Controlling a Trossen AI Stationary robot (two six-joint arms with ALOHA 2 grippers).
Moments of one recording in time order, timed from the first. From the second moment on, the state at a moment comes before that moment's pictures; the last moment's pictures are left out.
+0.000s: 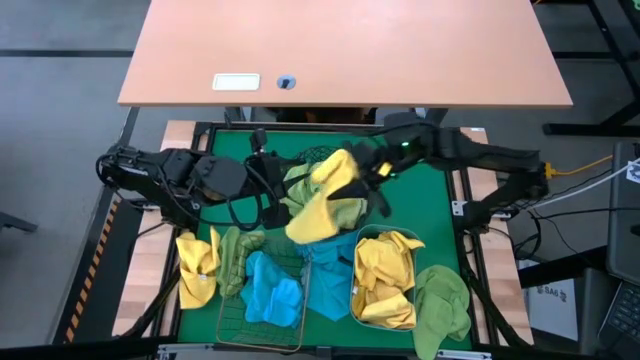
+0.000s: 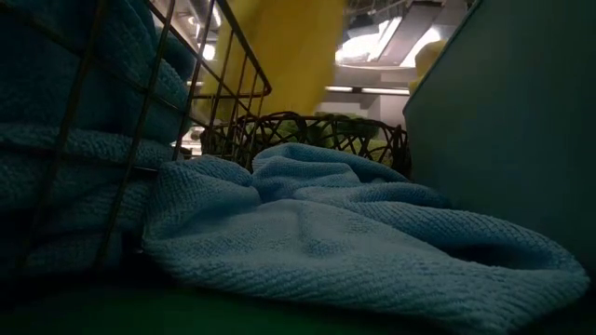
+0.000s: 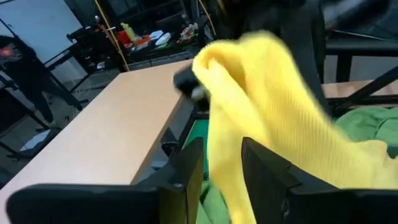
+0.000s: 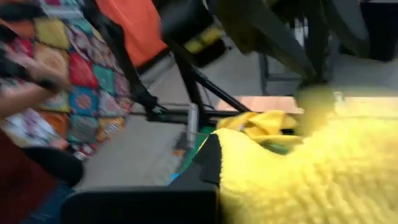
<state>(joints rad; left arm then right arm) -0.30 1.47 1.83 -0.76 -0.73 0.05 -0.04 1.53 1.74 -0.48 -0.53 0.11</state>
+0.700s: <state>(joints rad) -0.30 1.47 1.83 -0.77 -0.73 0.05 0.23 1.25 1.74 -0.51 -0.51 0.42</state>
